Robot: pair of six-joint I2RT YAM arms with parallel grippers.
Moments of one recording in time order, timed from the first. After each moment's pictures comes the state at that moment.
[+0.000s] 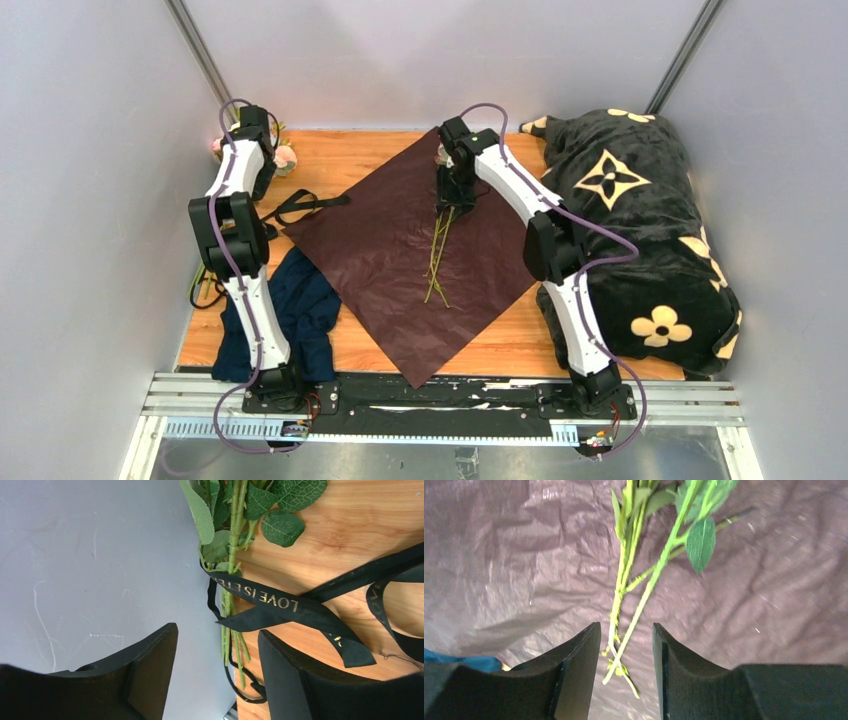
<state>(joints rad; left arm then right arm) 0.18 2.15 1.88 -0.83 -0.56 0.50 0.52 2.40 2.27 -1.11 -0.17 0.51</state>
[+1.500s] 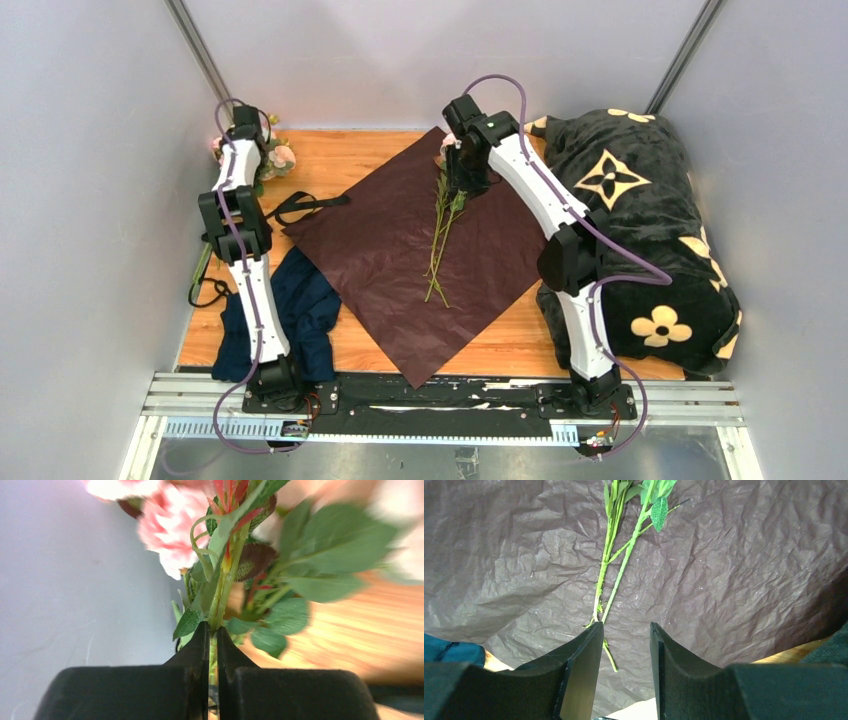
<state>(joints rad) 0.25 2.45 2.21 -0.75 -0.46 0.48 0.54 2.18 2.31 -1.25 0.05 0.43</state>
